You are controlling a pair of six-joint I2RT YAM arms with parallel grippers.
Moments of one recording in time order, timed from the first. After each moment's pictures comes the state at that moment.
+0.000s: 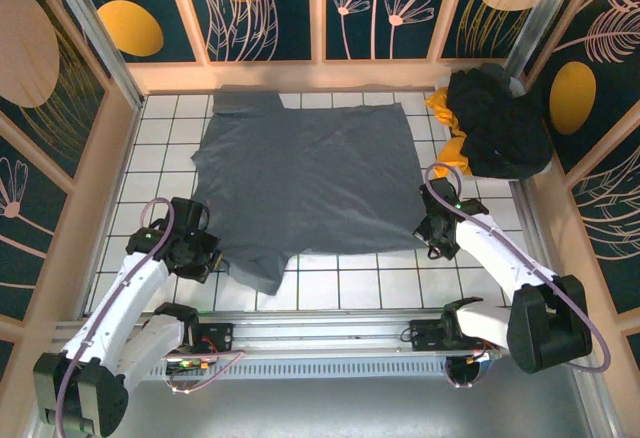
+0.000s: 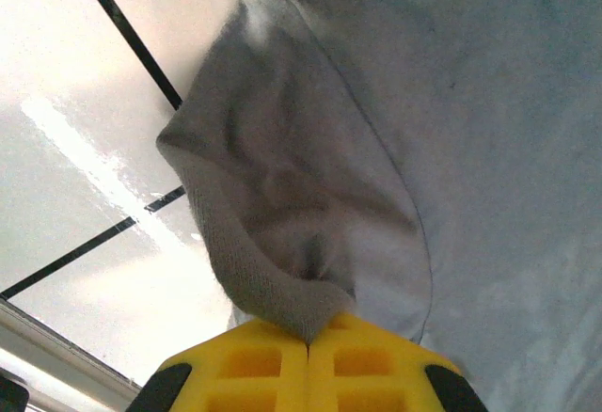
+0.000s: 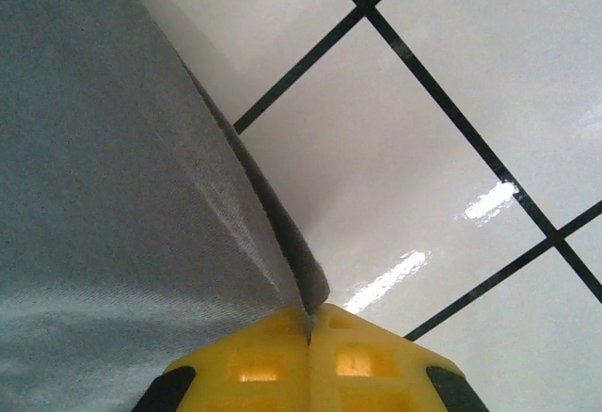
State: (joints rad) left arm -0.22 0.89 0.63 -1.00 0.14 -1.39; right arm 0.29 1.18 0.68 -0.86 0.13 0.96
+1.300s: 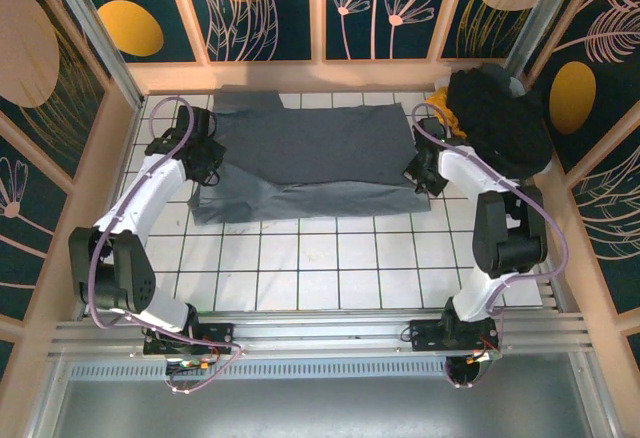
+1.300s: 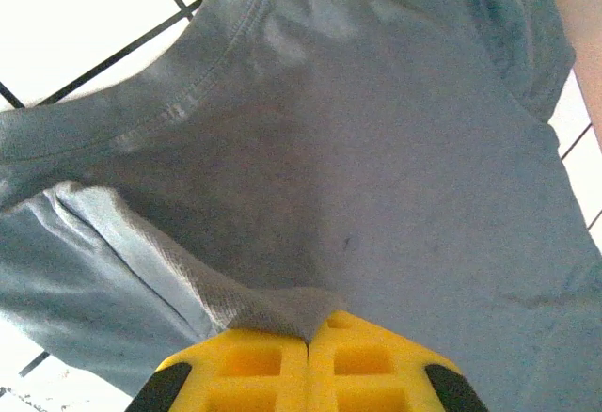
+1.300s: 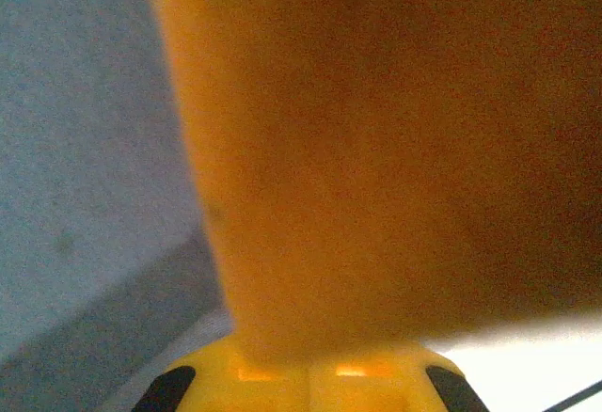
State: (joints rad) left arm -0.15 1.54 1.25 -0.71 -0.08 -1.14; right arm 0.20 1.72 1.21 -0.74 0.12 0.85
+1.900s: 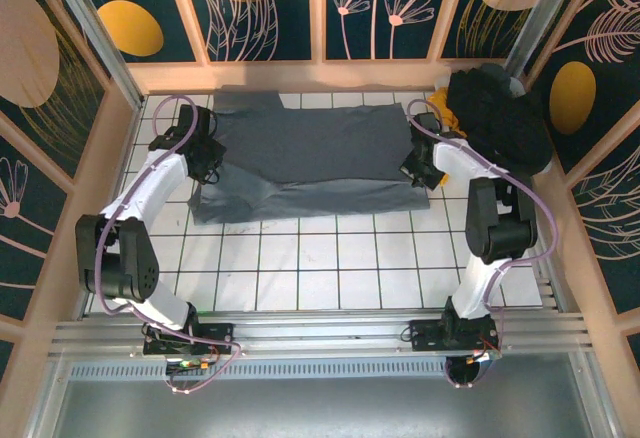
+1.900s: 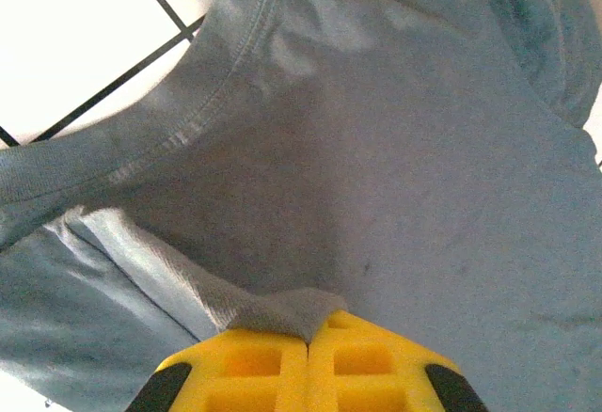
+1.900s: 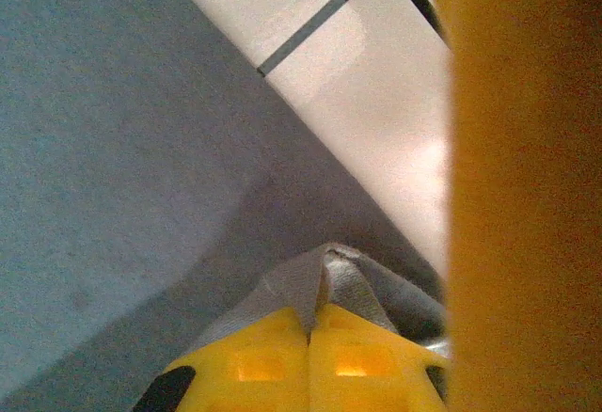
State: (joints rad) left arm -0.13 1.60 1.26 -0.67 -0.09 -1.08; right arm 0.19 1.83 1.30 -0.72 0.12 0.83
